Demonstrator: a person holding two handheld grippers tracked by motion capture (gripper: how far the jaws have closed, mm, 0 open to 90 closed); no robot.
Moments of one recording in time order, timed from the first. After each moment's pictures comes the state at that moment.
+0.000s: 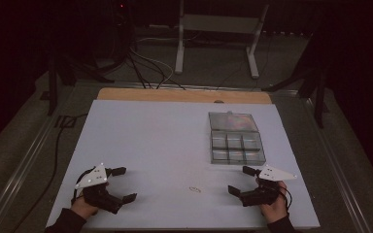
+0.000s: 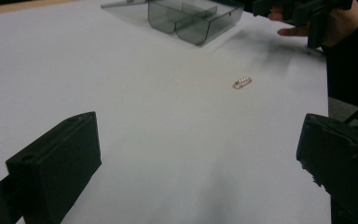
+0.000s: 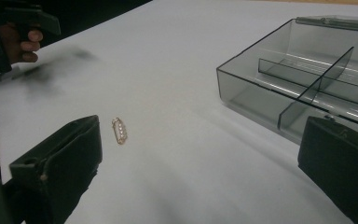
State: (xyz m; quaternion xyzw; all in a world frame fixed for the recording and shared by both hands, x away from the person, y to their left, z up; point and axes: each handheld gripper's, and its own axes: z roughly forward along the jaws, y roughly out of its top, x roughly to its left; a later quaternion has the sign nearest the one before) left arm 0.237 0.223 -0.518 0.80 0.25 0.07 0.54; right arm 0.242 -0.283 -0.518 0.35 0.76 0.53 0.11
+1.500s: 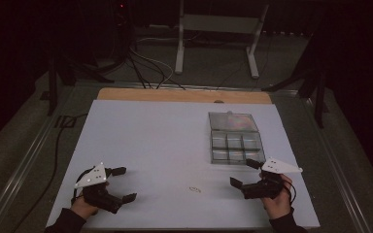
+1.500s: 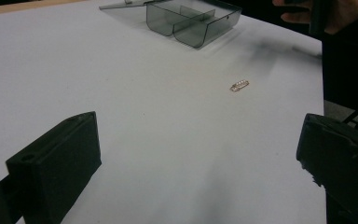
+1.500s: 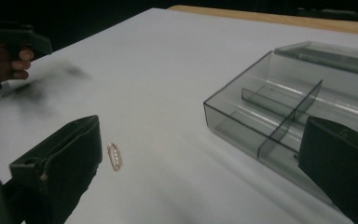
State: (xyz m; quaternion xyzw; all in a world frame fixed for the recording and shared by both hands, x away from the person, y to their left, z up) left arm 0.237 0.225 -0.516 0.80 0.25 0.07 0.55; right arm 0.249 -0.281 -0.484 0.36 0.76 0.52 0.13
